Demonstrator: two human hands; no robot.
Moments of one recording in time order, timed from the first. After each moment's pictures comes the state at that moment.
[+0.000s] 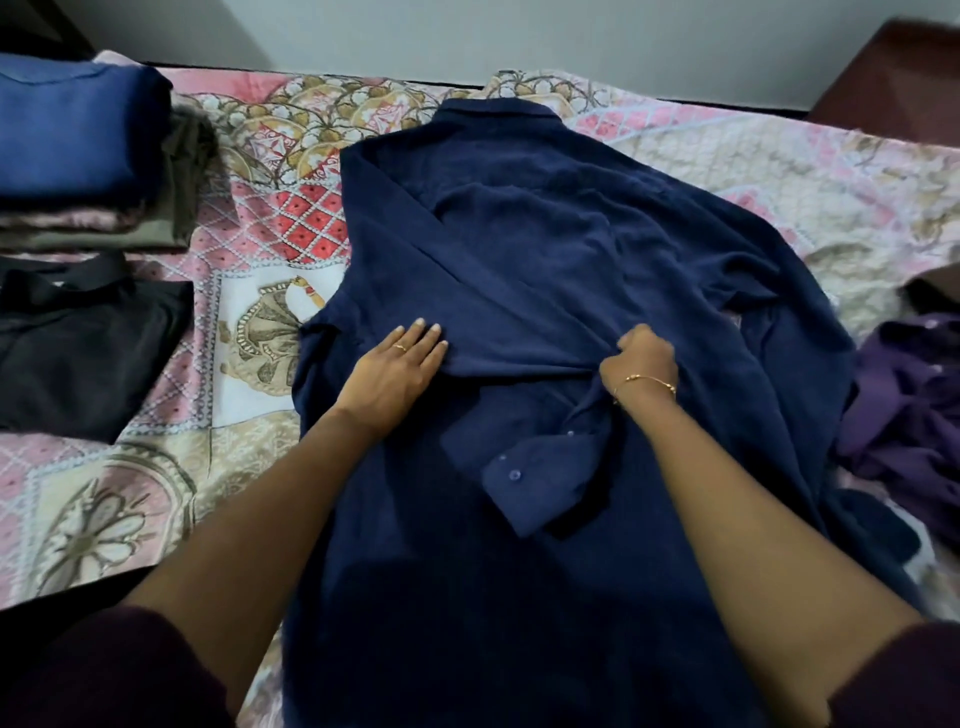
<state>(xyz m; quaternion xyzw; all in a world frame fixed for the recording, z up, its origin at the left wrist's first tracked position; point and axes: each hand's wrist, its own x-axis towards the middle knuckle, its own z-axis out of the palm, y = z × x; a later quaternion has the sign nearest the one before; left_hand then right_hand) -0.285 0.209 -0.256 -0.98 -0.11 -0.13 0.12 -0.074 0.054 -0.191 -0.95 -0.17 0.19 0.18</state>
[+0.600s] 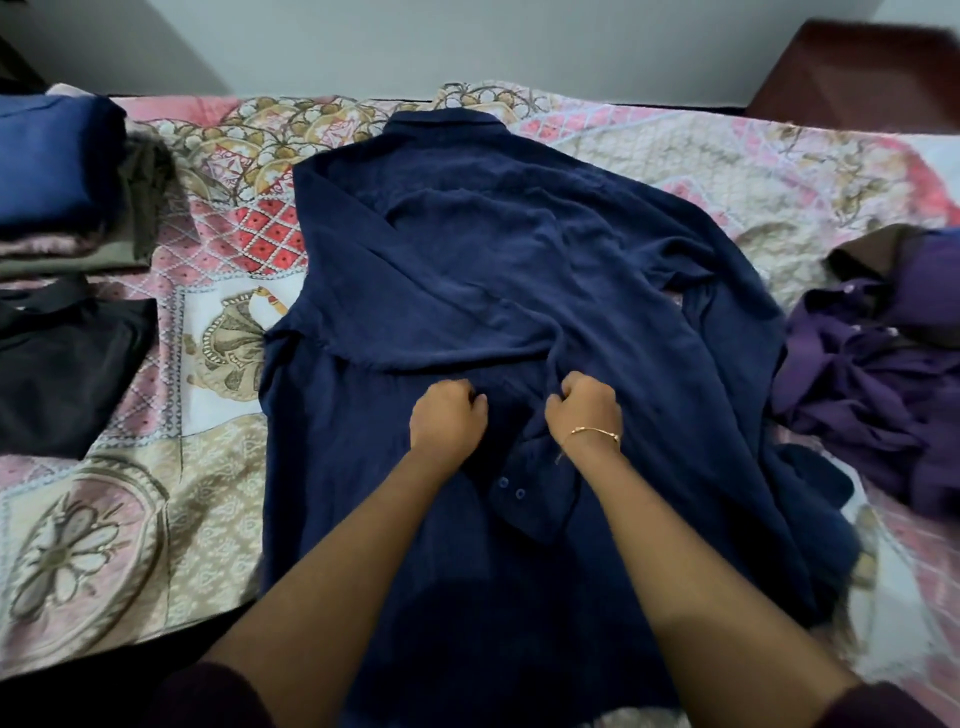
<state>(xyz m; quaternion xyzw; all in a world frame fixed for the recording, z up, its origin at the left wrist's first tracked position) -0.235 0.093 -0.221 -0.83 -0.45 0.01 -0.34 -0.122 0.005 -0.210 -0.93 -0.21 0.21 0.20</state>
